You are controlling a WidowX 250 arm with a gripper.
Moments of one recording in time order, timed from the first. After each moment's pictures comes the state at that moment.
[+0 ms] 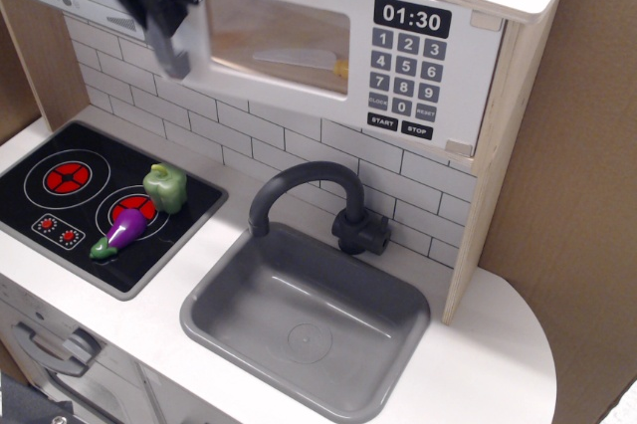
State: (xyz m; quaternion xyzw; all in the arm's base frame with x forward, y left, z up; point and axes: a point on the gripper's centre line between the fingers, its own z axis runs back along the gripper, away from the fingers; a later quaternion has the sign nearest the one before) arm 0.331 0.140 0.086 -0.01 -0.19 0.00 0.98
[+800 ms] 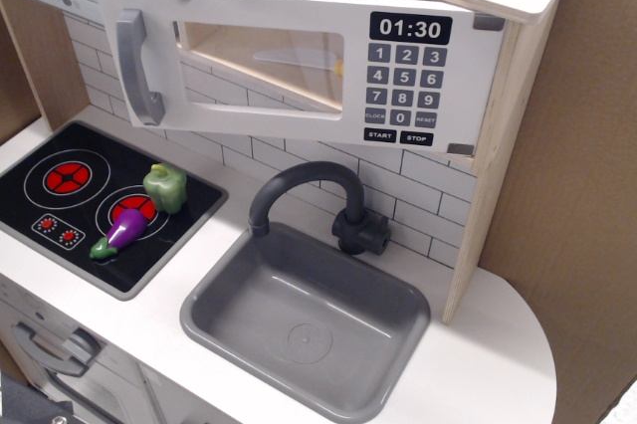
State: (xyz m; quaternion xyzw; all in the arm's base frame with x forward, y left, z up) arm 0.294 0.095 0.172 -0.09 -0.13 -0.01 0.99
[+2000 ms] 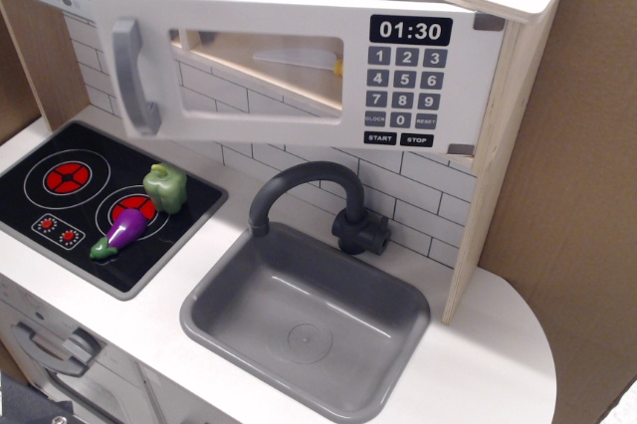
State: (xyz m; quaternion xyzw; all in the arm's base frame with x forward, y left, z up) arm 0.336 0.116 0.087 0.01 -0.10 0.05 0.99
